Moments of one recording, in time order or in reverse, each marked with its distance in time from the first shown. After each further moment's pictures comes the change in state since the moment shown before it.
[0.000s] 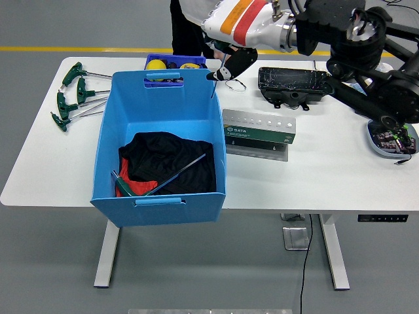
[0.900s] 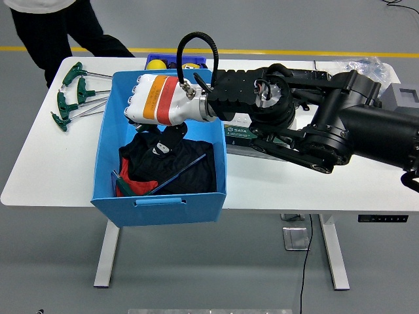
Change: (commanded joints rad) left arm -0.025 0.011 0.013 -0.010 0.036 0.032 0.009; right arm -0.039 0.236 -0.127 -0.008 -0.117 -0.030 -0.010
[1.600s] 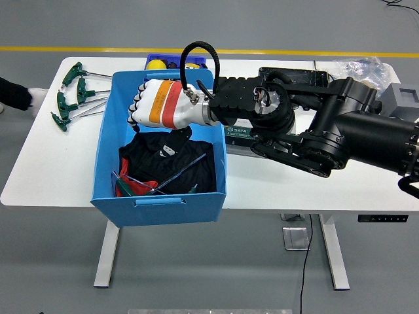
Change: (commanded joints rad) left arm 0.016 -0.007 -0.003 0.003 -0.013 -0.006 0.006; right arm -0.055 0.001 -0.004 -0.031 0.013 -0.037 -0.020
